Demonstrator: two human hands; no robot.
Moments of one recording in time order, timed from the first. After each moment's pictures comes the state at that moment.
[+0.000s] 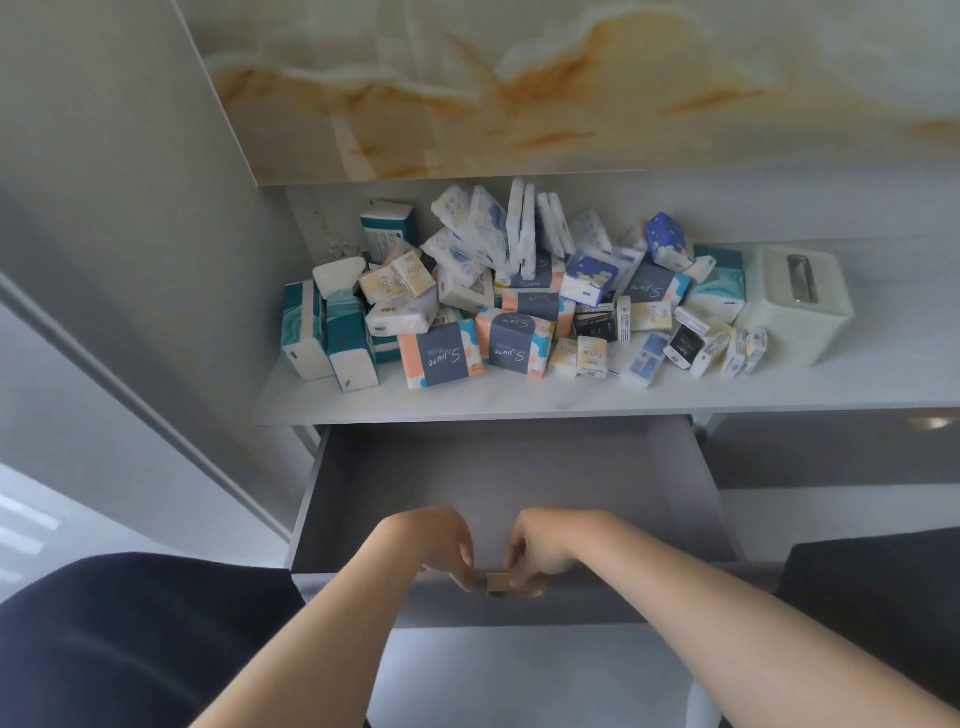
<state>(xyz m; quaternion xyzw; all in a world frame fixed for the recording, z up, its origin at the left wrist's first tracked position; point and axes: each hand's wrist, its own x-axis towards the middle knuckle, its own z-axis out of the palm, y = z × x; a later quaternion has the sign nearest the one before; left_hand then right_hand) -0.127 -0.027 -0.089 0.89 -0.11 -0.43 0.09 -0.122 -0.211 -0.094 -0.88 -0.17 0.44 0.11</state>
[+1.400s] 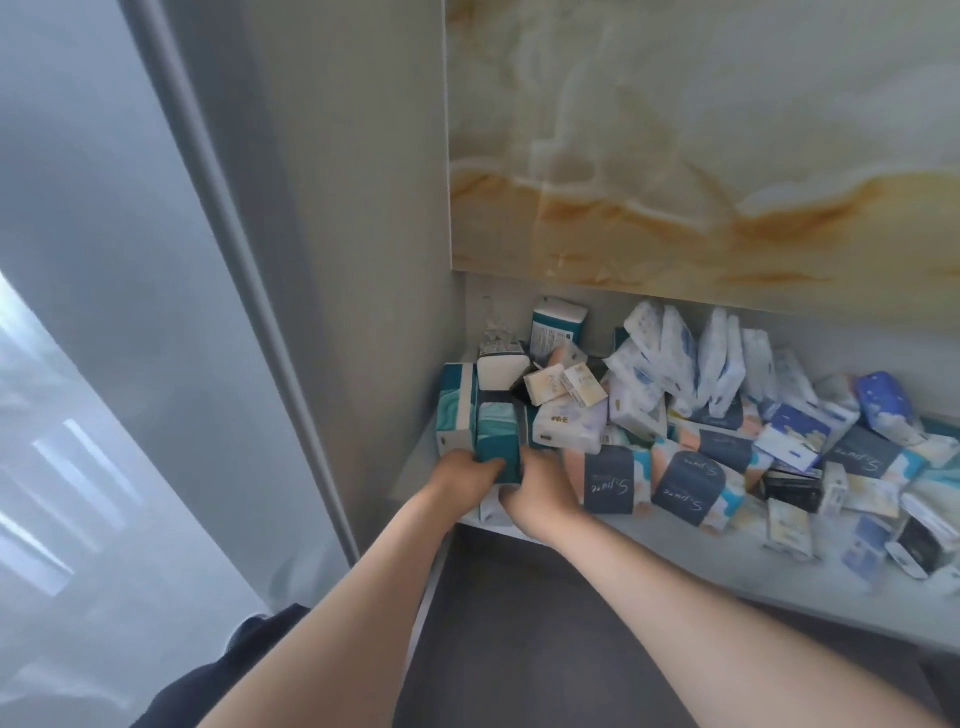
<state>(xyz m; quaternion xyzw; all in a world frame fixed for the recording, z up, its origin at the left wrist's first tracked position) -0.005 0.130 -0.014 0.85 0.22 -0.07 0.47 0.015 0.014 -0.030 -0.92 -0.09 0.14 0.35</state>
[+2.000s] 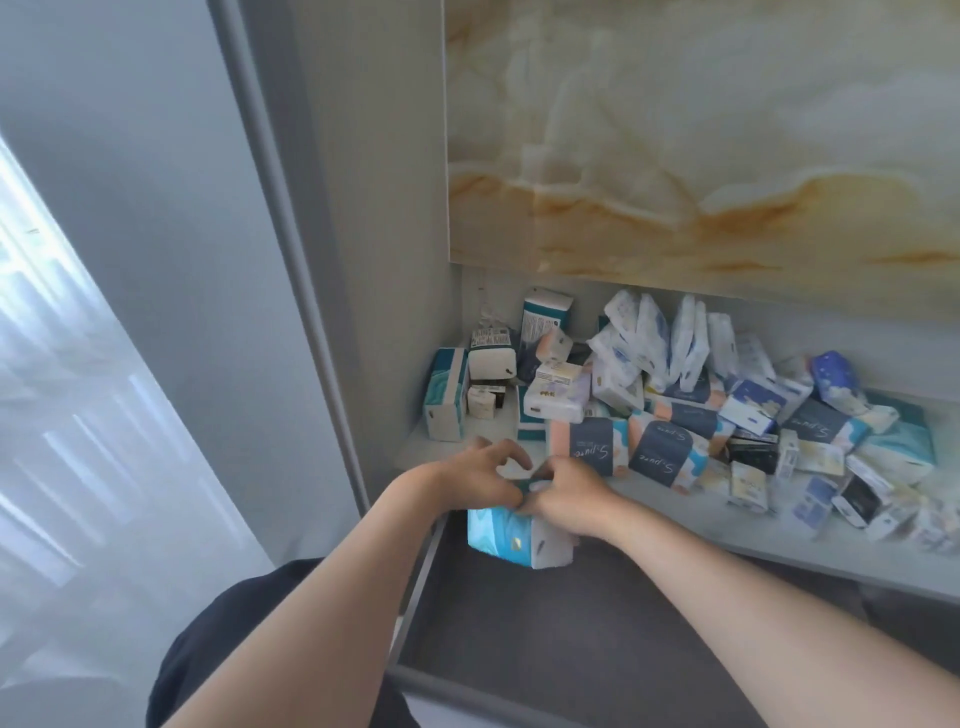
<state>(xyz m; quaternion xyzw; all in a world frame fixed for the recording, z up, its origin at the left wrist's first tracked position) -0.072 0.113 0.033 0.90 0.02 -0.26 0.36 -0.047 -0.048 0.014 -0.91 -0.07 0.25 0.32</state>
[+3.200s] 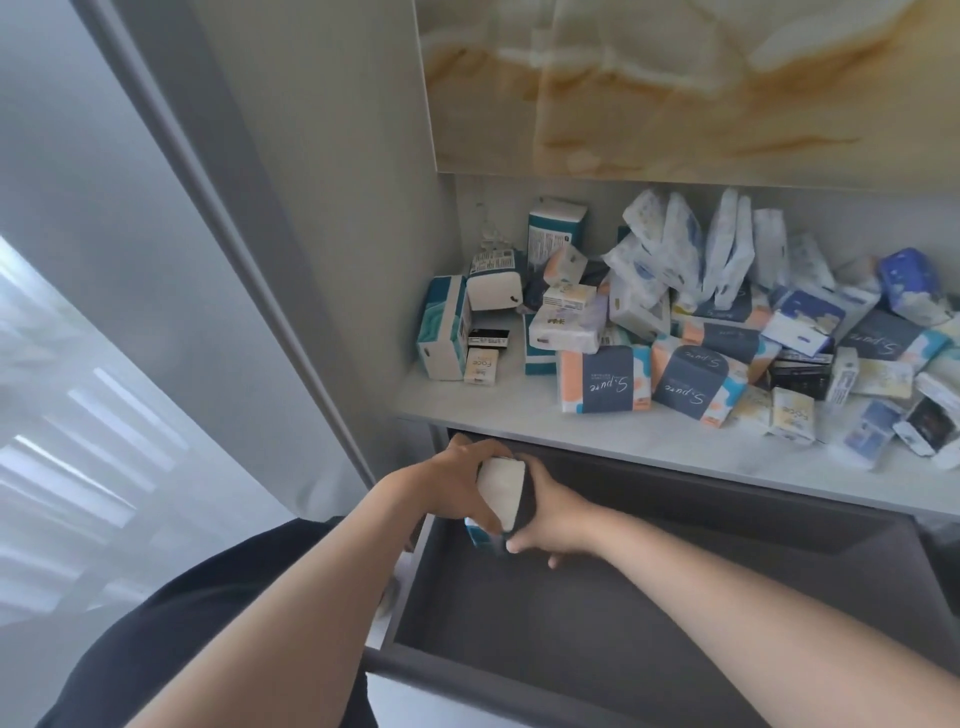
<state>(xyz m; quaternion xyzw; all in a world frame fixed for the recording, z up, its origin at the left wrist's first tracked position) -0.081 0.133 -0.058 0.92 0.02 -0.28 0.26 -0.063 -0.045 -0.095 -0.83 -0.11 0.41 0.35</state>
